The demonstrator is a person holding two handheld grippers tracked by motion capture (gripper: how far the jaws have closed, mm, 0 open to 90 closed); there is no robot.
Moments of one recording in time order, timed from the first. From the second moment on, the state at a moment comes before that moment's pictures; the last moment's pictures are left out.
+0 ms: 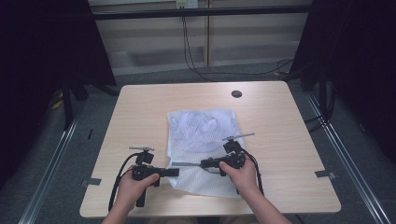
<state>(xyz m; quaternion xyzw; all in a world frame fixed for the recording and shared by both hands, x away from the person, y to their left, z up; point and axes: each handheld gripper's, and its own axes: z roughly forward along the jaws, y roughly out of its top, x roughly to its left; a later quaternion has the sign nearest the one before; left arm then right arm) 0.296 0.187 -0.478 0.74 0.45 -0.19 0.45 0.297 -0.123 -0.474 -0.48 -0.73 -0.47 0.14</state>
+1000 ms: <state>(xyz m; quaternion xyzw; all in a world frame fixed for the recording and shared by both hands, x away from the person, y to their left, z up) 0.296 0.188 -0.479 0.74 0.46 -0.19 0.45 0.297 -0.129 -0.472 -0.48 -0.73 -0.47 0.15</state>
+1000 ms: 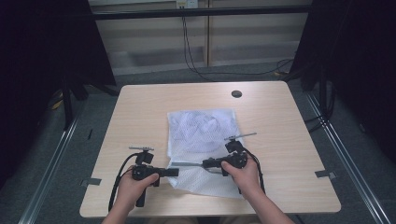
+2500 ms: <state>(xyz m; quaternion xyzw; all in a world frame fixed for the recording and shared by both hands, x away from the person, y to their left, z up) 0.297 0.190 -0.478 0.74 0.46 -0.19 0.45 0.294 -0.136 -0.476 -0.48 -0.73 -0.47 0.15</state>
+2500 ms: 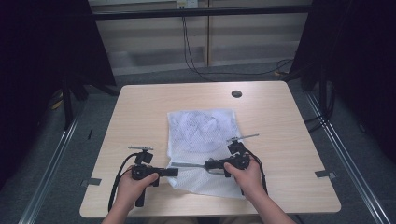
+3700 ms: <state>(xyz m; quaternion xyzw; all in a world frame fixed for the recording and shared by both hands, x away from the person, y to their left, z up) 0.296 0.191 -0.478 0.74 0.46 -0.20 0.45 0.294 -0.147 -0.476 -0.49 -0.72 -0.47 0.15</state>
